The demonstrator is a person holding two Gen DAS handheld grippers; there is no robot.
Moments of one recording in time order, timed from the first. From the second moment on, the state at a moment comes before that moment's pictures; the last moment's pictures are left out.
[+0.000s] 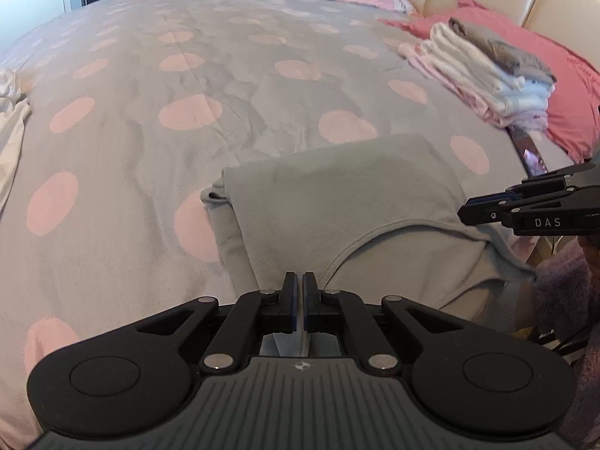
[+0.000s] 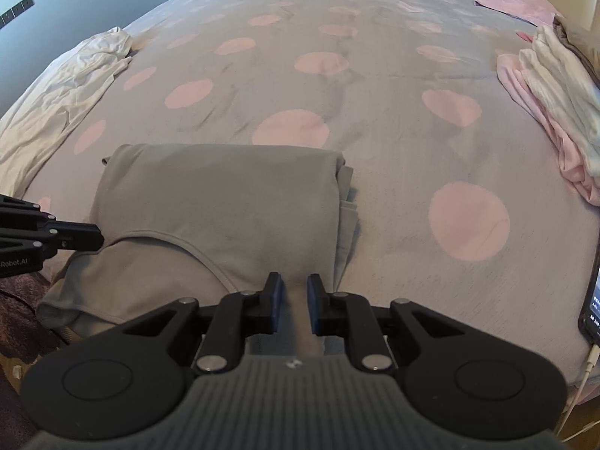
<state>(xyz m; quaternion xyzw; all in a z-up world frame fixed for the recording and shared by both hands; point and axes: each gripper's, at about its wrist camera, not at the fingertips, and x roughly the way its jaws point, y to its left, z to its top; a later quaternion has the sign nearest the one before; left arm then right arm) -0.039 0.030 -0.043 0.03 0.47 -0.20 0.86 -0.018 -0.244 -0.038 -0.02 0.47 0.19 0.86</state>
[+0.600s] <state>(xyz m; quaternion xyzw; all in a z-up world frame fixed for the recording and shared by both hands) -0.022 0.077 -0.076 -0.16 0.52 -0.16 0.82 -0.003 -0.284 -0.056 0.12 0.51 0.18 0.83</state>
